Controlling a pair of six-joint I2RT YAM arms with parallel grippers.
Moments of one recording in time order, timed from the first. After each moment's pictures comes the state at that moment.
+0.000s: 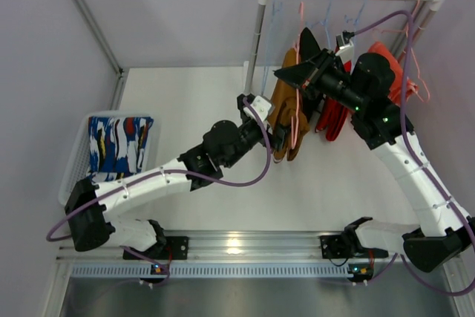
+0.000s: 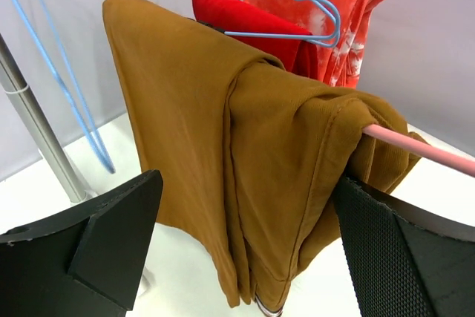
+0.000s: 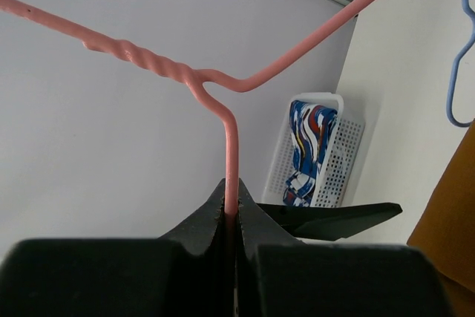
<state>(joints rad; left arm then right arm) -1.05 1.33 1.07 0.34 -0.26 0.02 0.46 1.19 1.45 -0.26 -0.37 1.13</state>
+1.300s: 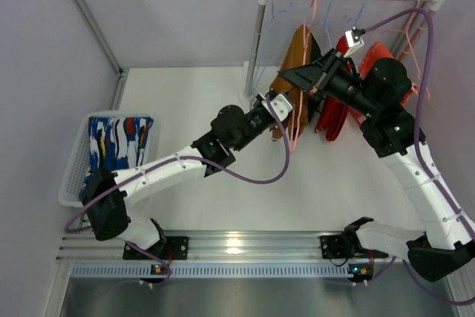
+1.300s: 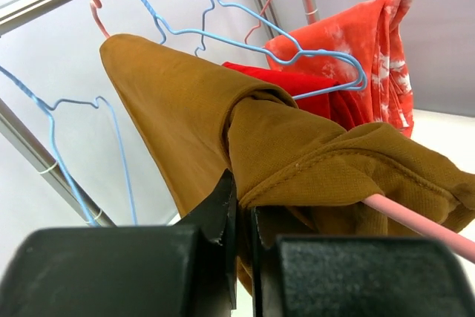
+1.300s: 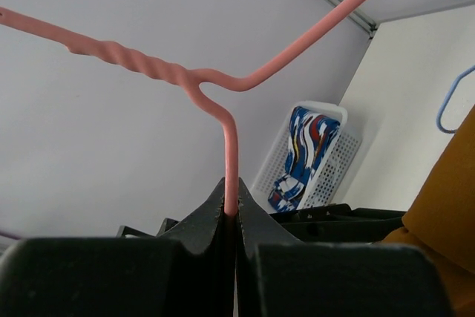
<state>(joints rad) -0.98 1.49 1.20 0.50 -0.09 0.42 0.46 1.12 1.45 -0.23 -0.42 1.00</state>
